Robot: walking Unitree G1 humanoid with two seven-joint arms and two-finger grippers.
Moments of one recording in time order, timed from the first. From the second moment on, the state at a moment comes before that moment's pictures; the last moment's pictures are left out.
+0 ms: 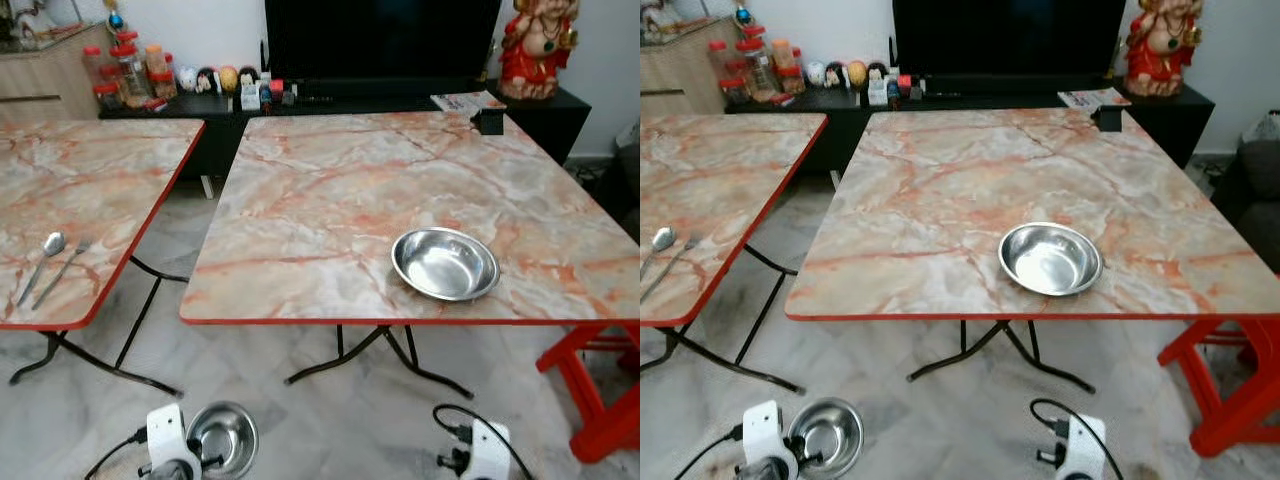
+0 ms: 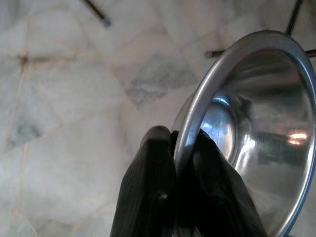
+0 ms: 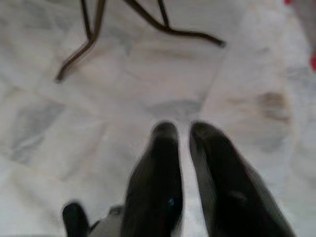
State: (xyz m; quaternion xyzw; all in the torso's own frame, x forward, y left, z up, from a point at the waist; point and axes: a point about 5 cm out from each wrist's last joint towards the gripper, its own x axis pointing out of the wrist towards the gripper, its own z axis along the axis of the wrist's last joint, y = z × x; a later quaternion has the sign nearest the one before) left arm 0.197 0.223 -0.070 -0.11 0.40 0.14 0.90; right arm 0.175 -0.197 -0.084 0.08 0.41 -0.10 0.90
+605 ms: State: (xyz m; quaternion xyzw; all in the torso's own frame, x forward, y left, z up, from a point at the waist) left arm 0.197 0.222 -0.070 -0.11 0.40 0.14 0.90; right arm 0.171 -0.195 -0.086 0.08 0.42 -0.10 0.90
